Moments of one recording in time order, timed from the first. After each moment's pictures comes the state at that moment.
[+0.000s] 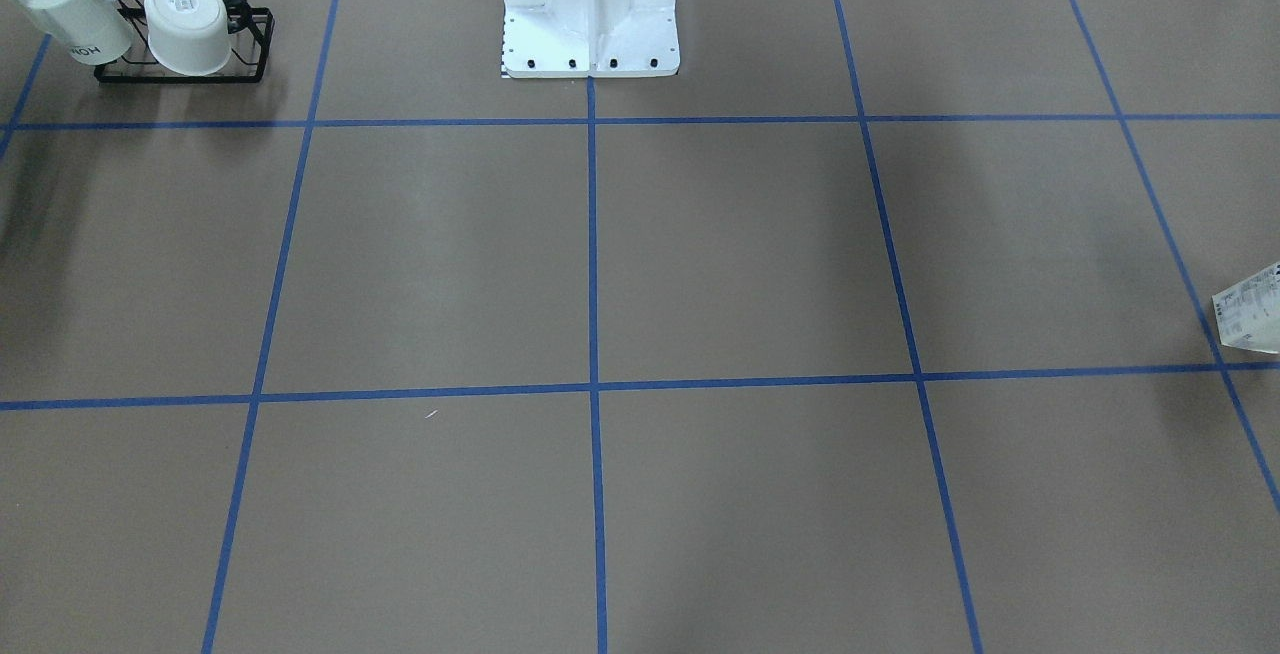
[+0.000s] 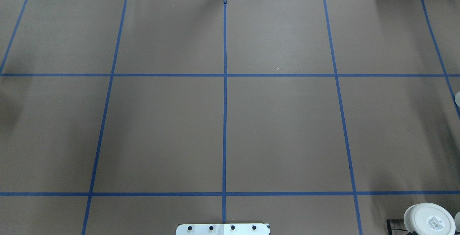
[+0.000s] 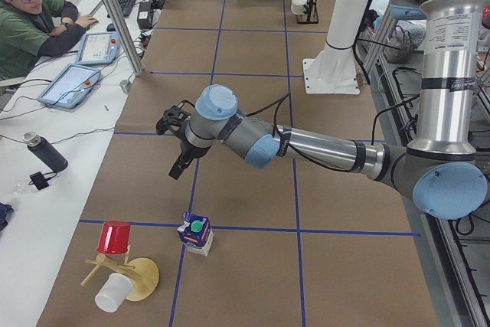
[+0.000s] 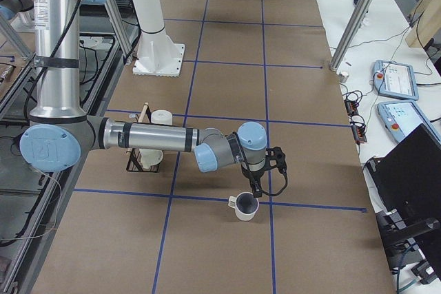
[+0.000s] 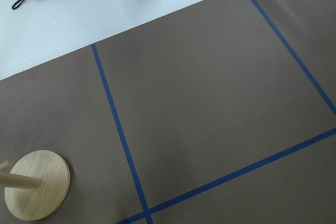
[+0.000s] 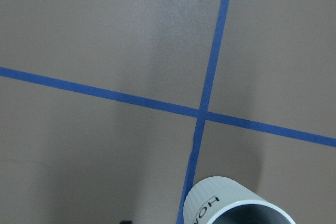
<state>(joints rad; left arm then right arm) -1.54 -1.55 -1.78 -2.02 -2.31 -0.07 1.39 -1.62 1.53 -1.18 2.25 0.13</state>
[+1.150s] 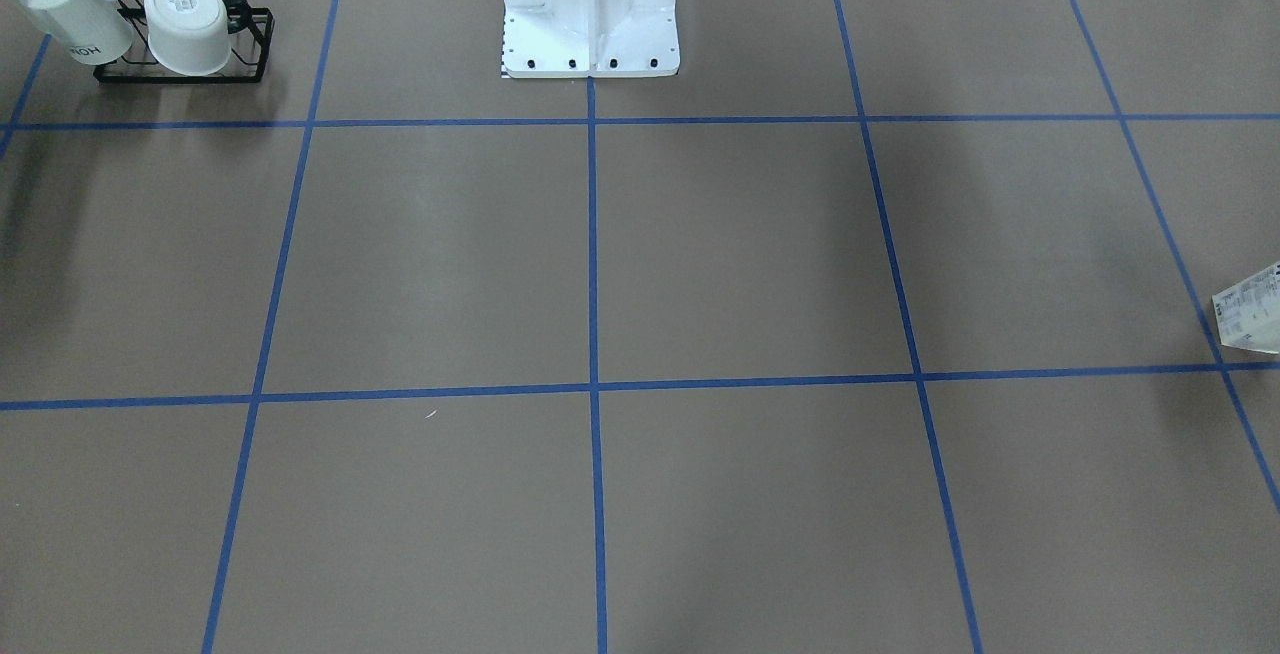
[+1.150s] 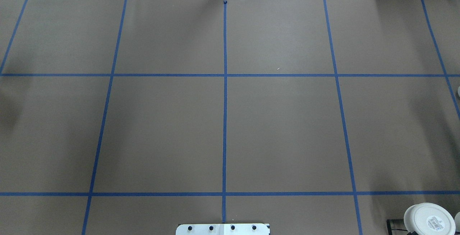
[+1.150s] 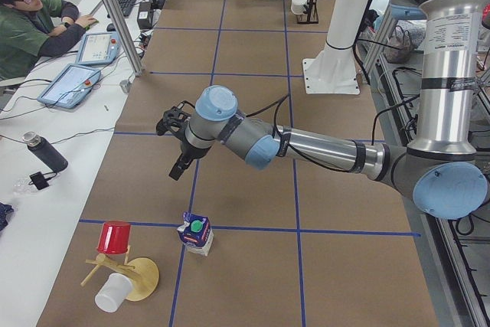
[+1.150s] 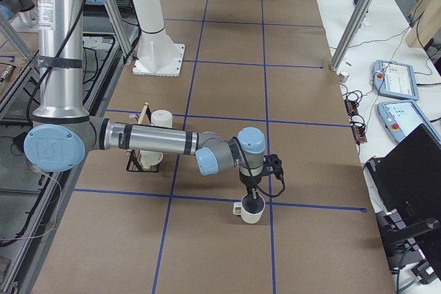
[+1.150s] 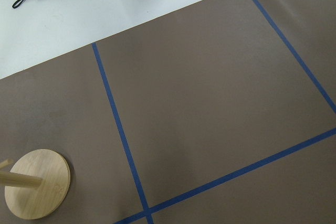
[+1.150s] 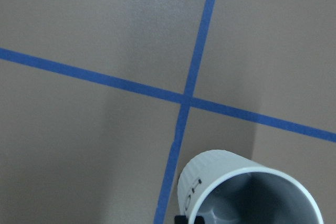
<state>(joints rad) -1.54 -1.55 -1.77 -2.02 -2.31 -0.07 1.35 -1.62 1.52 -1.18 2.16 0.12</state>
